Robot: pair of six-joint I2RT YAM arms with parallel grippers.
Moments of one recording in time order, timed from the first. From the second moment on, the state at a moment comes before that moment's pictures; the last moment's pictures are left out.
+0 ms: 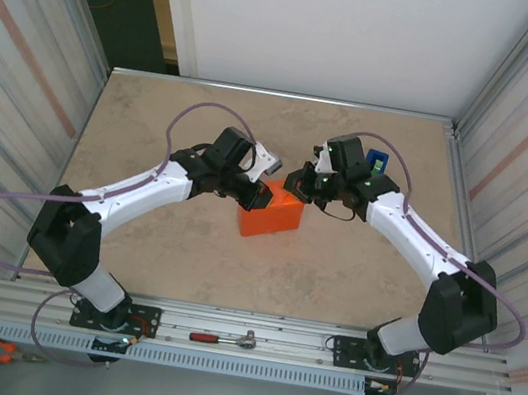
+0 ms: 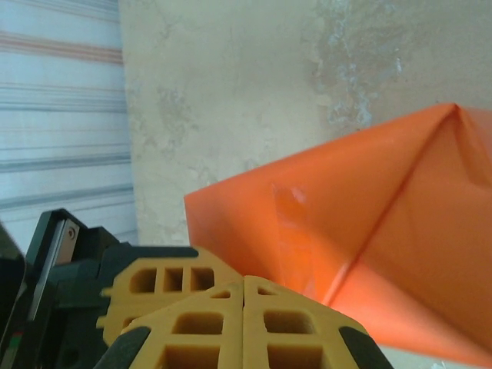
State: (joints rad) left arm -0.66 1.55 1.19 -0.50 0.43 -0.12; right arm 0.53 1.48 1.16 -0.47 -0.50 0.88
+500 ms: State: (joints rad) left arm -0.66 1.55 1.19 -0.50 0.43 -0.12; right arm 0.53 1.55 1.16 -0.45 -0.54 0.87
